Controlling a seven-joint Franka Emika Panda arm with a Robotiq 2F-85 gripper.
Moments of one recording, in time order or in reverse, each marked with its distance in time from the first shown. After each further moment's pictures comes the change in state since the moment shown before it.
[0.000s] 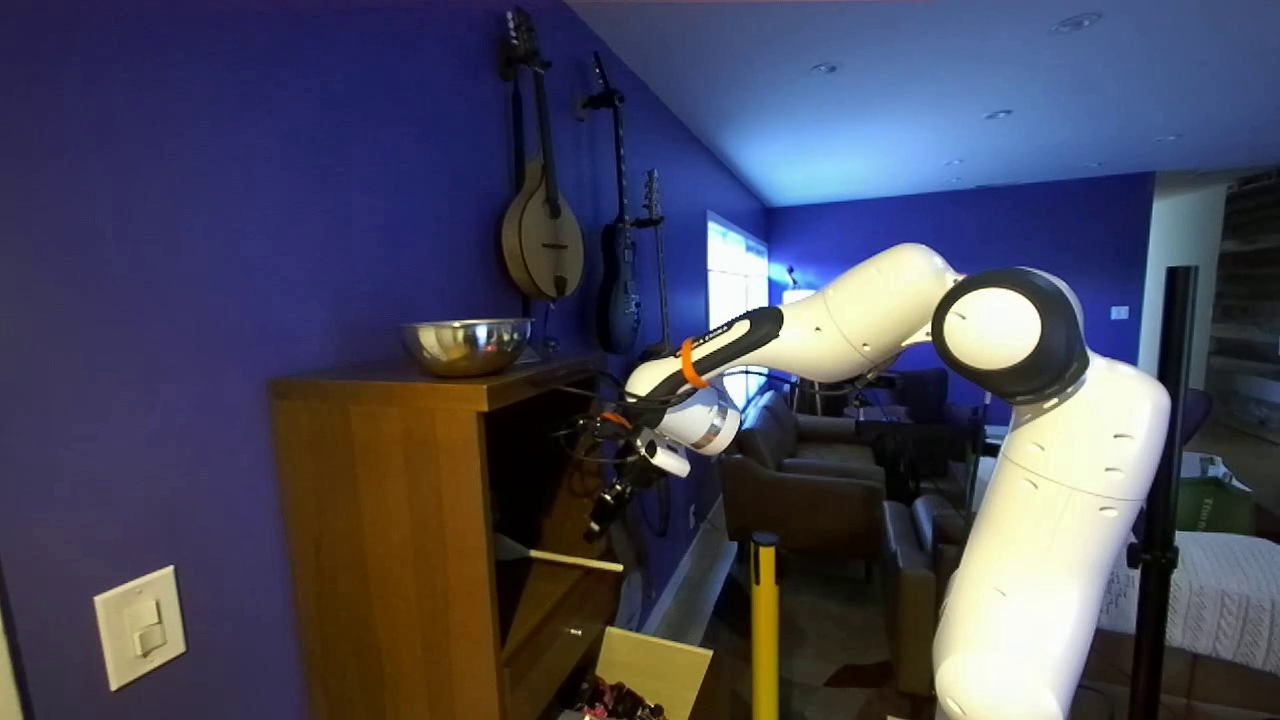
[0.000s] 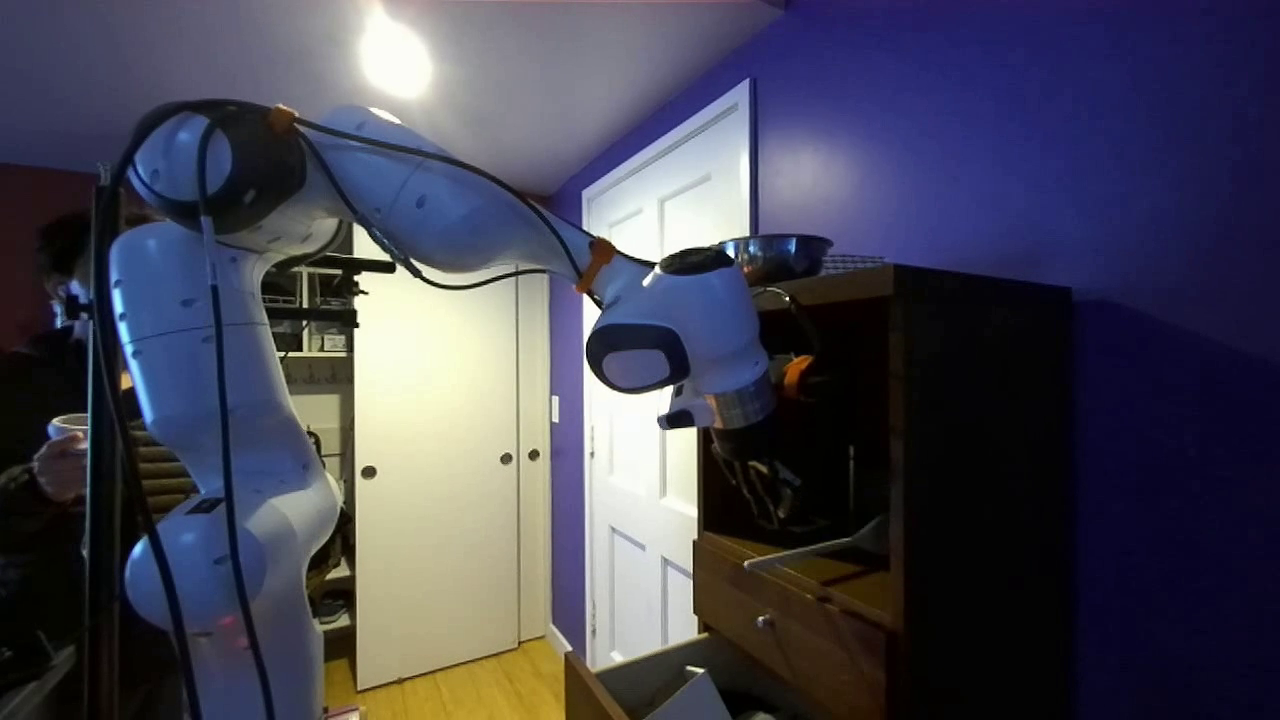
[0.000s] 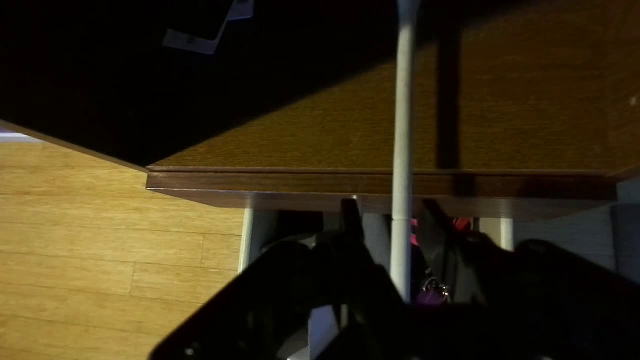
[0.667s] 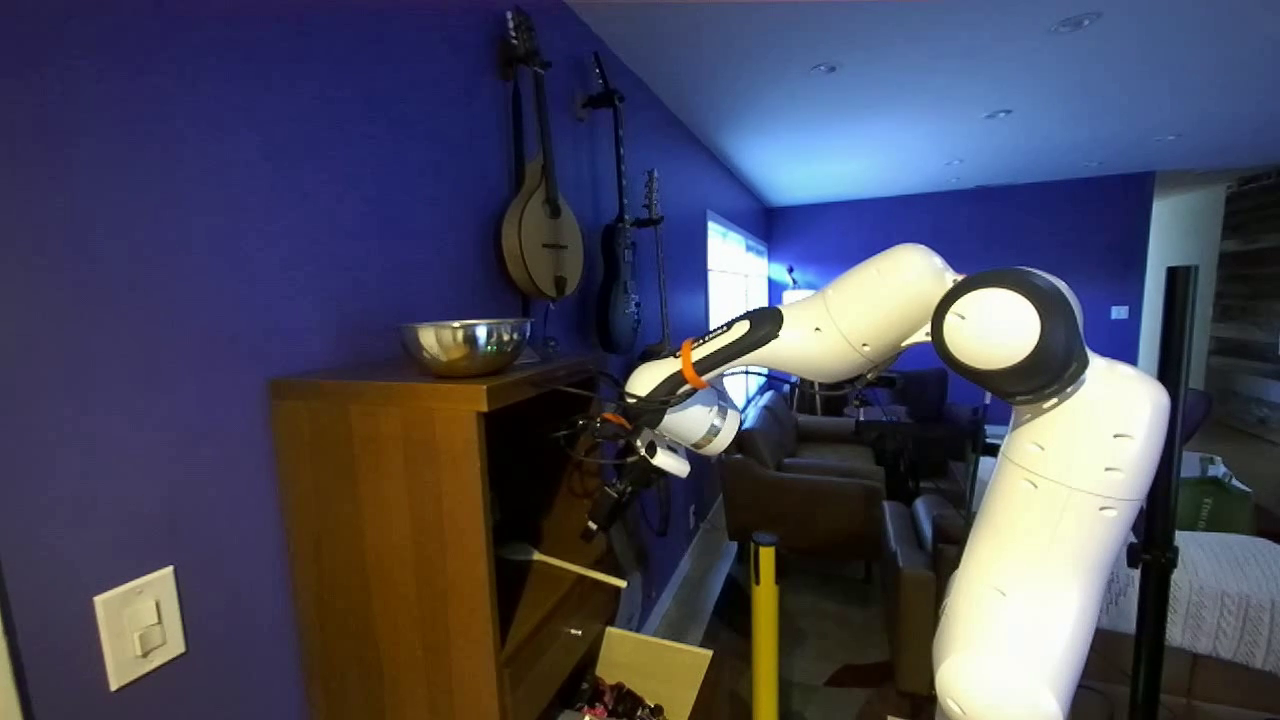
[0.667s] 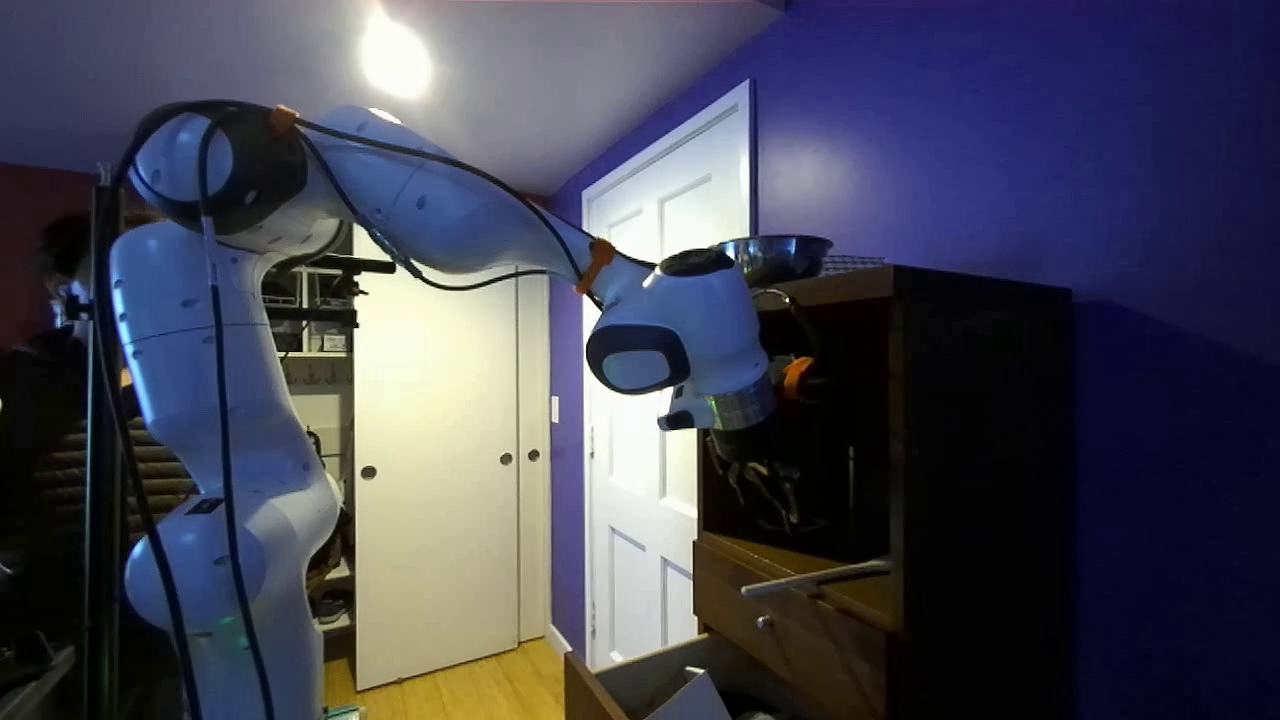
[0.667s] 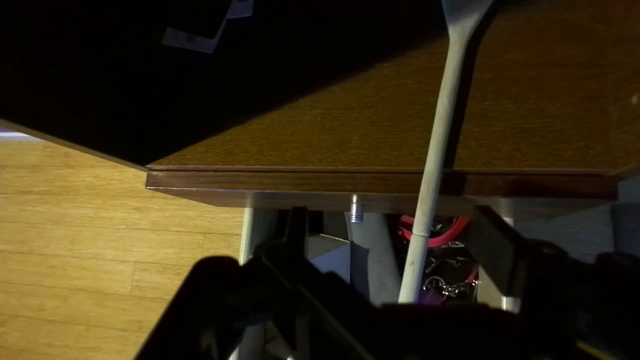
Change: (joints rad) arm 0.000 0.001 0.000 0.000 0.000 0.000 0.000
